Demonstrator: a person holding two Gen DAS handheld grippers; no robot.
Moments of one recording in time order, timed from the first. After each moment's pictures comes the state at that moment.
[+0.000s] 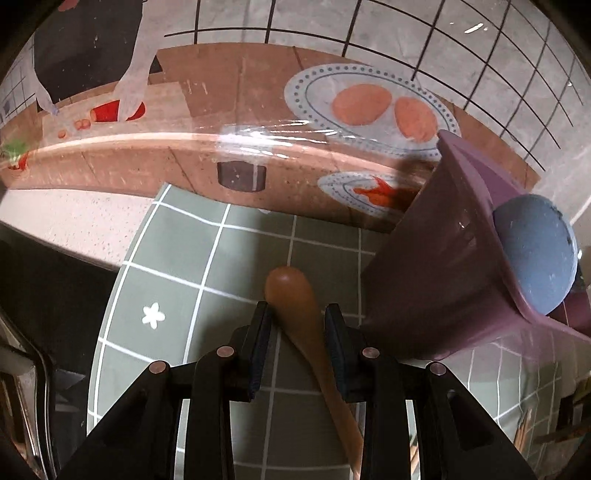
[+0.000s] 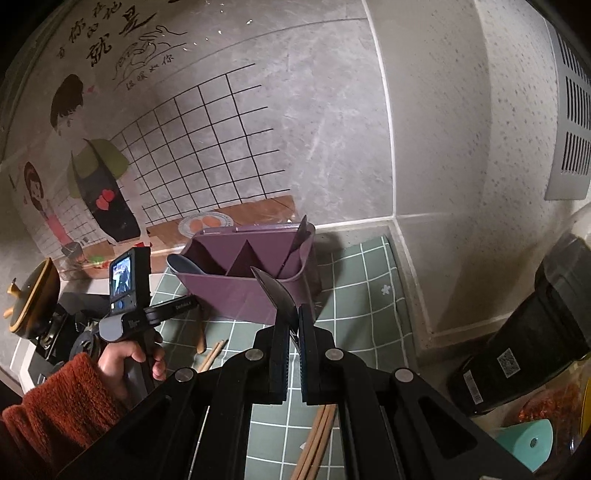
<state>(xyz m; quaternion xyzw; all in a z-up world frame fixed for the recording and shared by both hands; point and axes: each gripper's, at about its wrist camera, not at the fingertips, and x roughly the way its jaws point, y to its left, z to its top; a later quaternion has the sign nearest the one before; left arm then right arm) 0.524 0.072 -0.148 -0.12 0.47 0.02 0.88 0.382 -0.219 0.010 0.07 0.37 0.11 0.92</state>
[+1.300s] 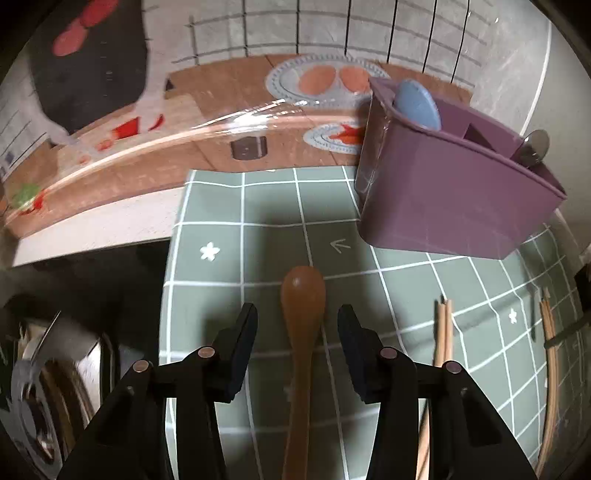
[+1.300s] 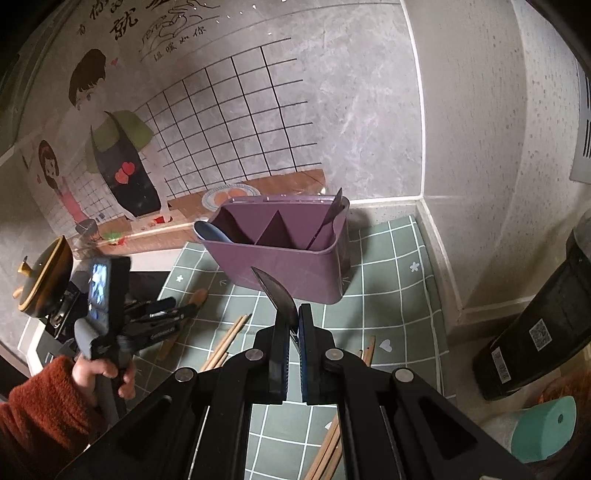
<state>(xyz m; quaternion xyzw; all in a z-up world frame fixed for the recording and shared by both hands) 0.445 0.076 -0.132 0.00 0.48 -0.04 0.88 0.368 -0.196 -0.004 0.06 0.39 0.15 0.91</state>
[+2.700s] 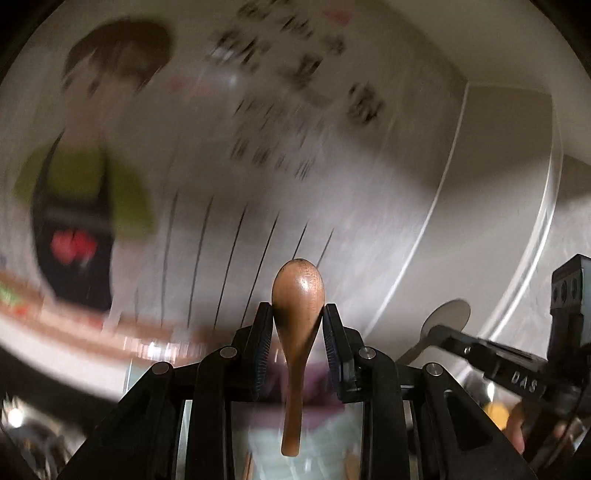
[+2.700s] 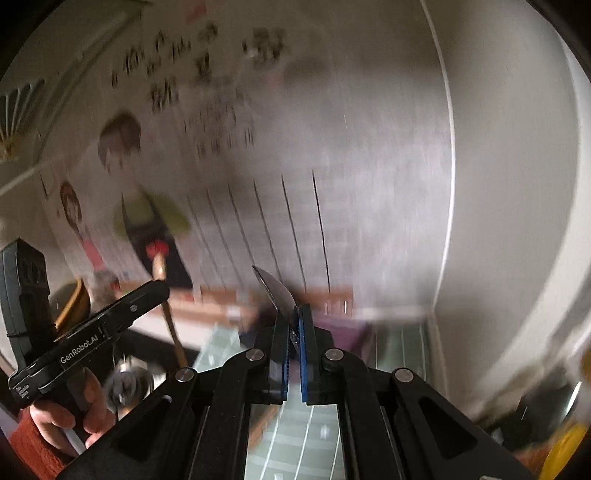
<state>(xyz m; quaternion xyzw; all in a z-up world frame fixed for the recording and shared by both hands) 0.408 0.069 0.119 -0.15 0.18 -0.17 0.96 0.397 -0.163 0.129 0.04 0.27 0.16 0.95</state>
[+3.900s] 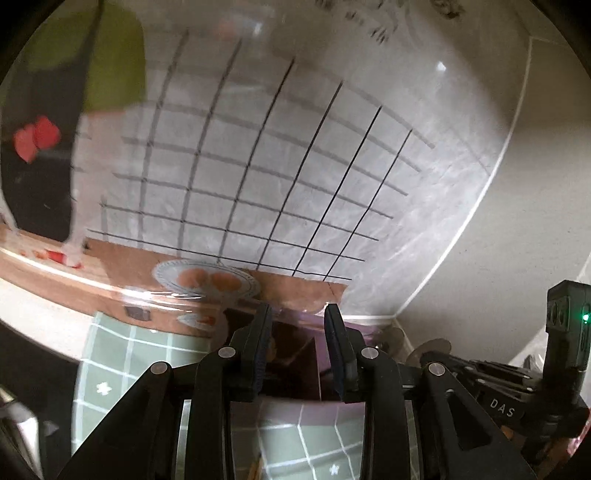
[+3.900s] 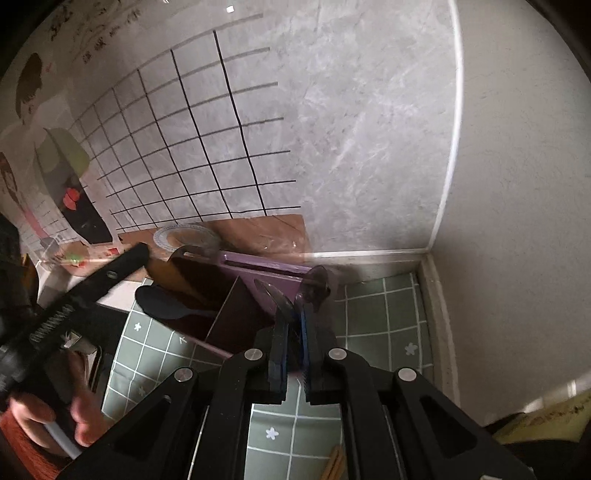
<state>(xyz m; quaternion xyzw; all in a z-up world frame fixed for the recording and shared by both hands) 0.474 0.048 0.007 -0.17 0.29 -0.14 0.93 0.479 -0.182 0.007 0.03 0.40 0.11 0.91</state>
